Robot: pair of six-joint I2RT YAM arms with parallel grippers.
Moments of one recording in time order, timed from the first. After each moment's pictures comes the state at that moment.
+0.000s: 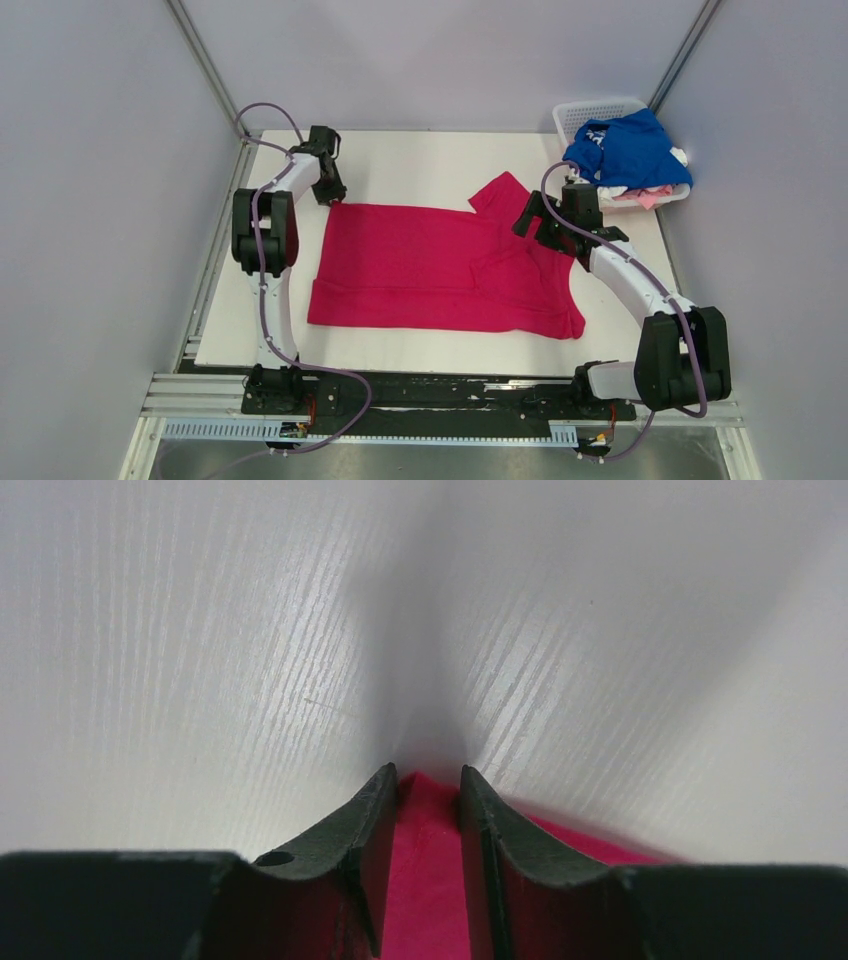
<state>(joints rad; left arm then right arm) -0.10 2.23 1.77 -0.65 -0.14 -0.46 0.16 1.33 0.85 -0.27 -0.08 0.51</state>
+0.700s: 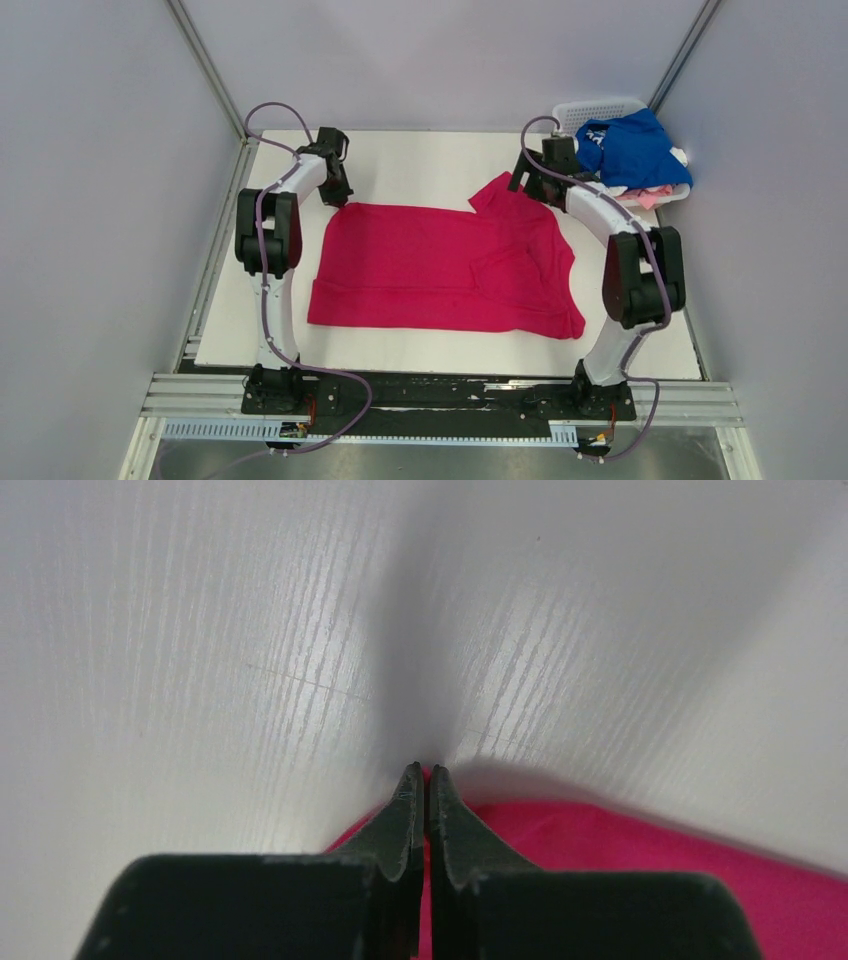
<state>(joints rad) -0.14 2.22 1.76 -0.68 -0.13 -0.43 0.16 1.73 1.24 -0.27 0.06 0.47</state>
